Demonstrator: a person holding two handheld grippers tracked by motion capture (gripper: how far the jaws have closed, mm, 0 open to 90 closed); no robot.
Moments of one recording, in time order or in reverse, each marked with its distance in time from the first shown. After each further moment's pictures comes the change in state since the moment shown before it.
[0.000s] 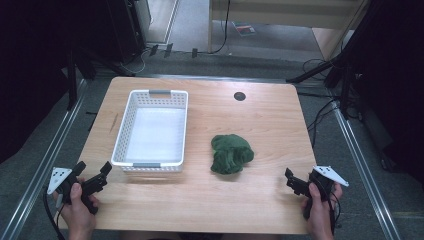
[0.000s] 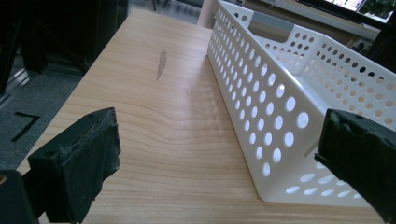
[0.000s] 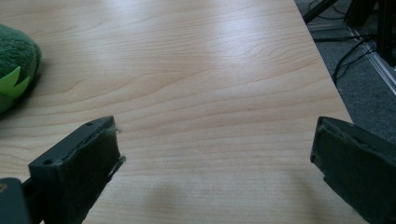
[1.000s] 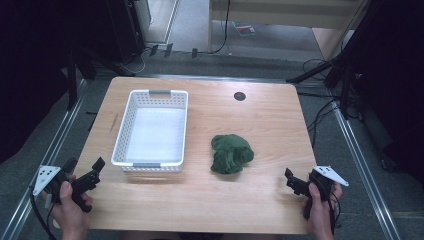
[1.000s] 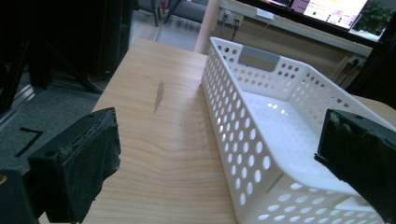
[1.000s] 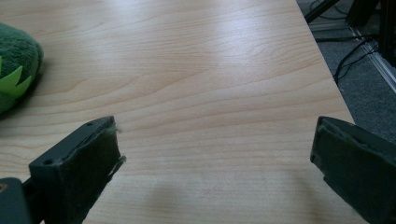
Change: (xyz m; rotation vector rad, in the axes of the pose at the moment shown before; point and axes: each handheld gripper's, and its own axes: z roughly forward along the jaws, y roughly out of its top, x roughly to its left) left arm -0.017 0.033 -0.019 -0.048 -0.007 0.007; right arm 0.000 0.000 0.000 0.003 0.002 -0.008
